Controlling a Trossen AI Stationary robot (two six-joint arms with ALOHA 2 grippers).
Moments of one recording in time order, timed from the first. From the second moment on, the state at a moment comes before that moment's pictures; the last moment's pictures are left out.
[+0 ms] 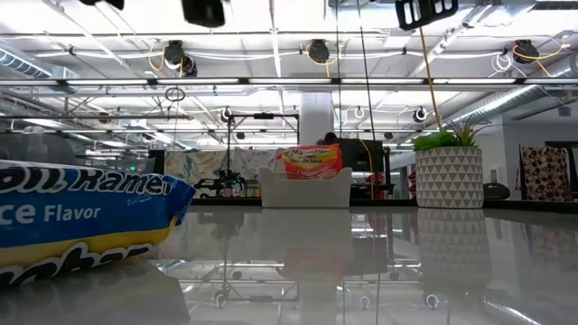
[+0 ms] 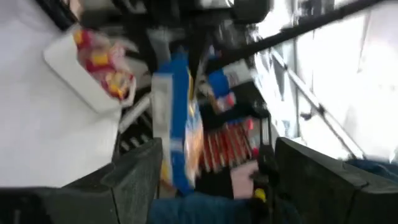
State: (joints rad) left arm -0.15 1.29 0.77 0.55 0.29 -1.19; right arm 0.04 1.39 1.06 -0.11 -0.92 1.29
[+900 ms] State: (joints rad) left arm -0.18 1.39 0.77 0.46 0.22 -1.21; right arm 0.03 1.38 1.06 -0.13 -0.82 1.15
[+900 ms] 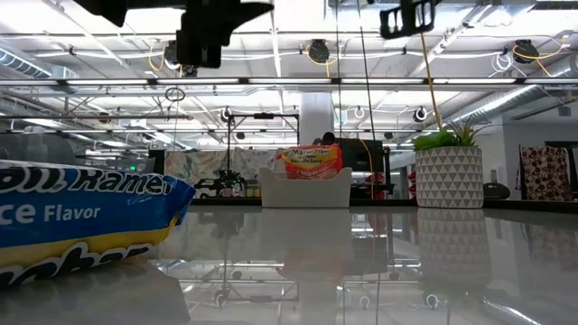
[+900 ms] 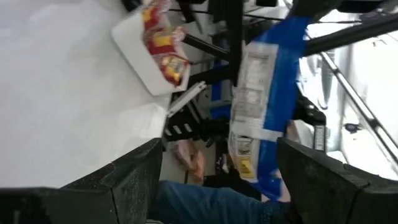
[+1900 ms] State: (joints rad) left arm -0.14 1.39 0.77 0.46 0.31 -1.18; right arm -0.07 1.57 1.06 0.13 -0.89 1.08
